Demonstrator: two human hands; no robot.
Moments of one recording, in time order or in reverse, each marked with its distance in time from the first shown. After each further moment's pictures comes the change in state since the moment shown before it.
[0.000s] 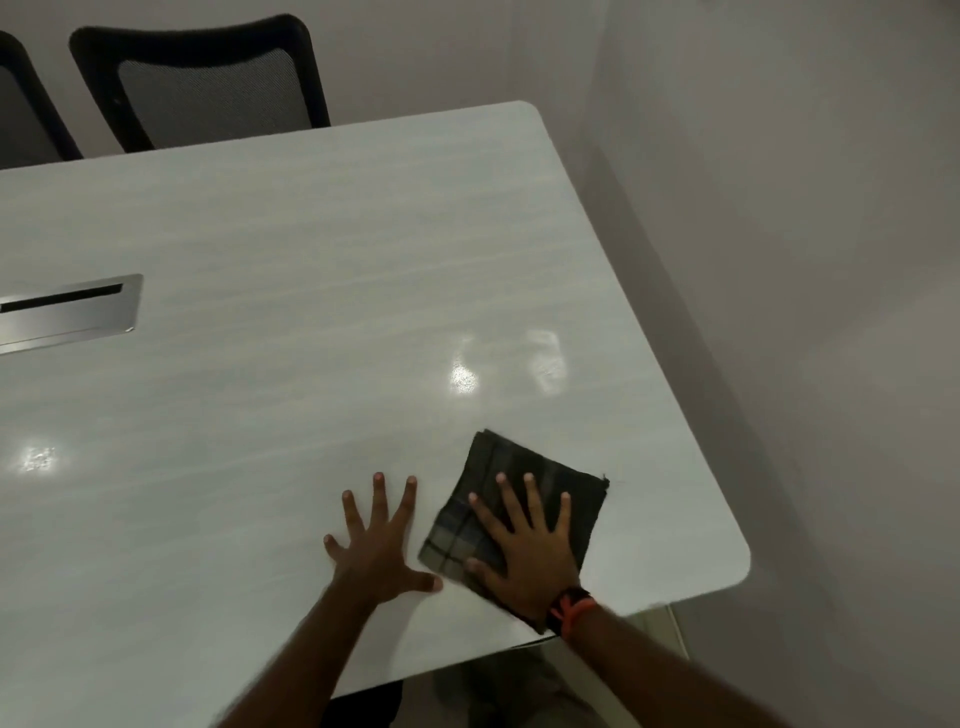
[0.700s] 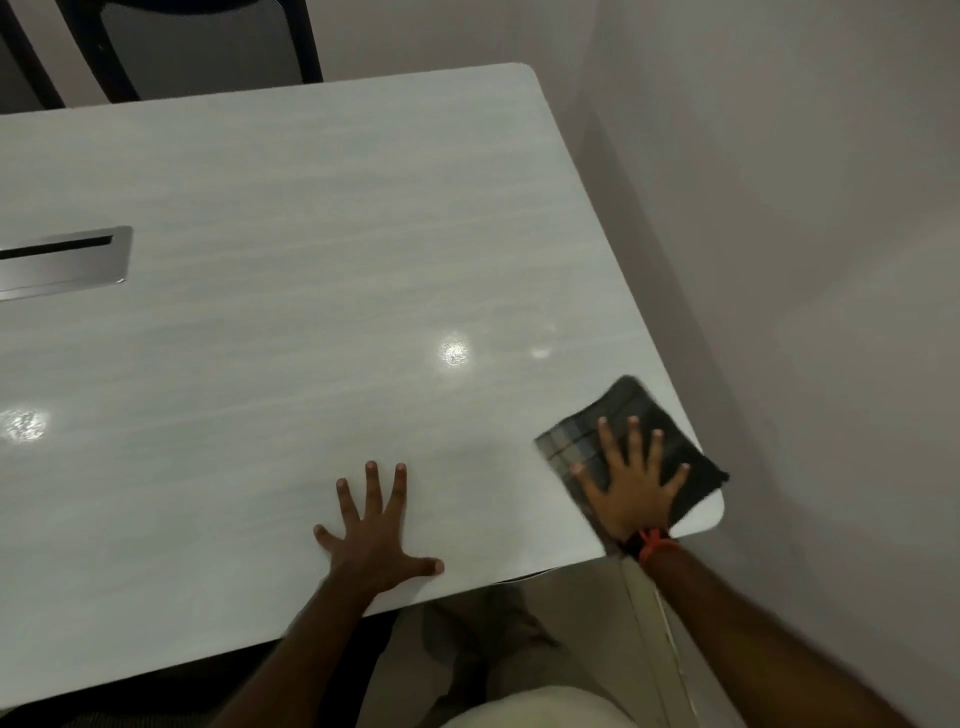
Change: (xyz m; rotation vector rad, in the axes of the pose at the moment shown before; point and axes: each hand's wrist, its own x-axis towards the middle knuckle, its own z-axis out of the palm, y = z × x) left_hand -0.035 0.001 0.046 0.002 -0.001 -0.045; right_hand -0.041 0.122 -0.020 0.023 0.065 0.521
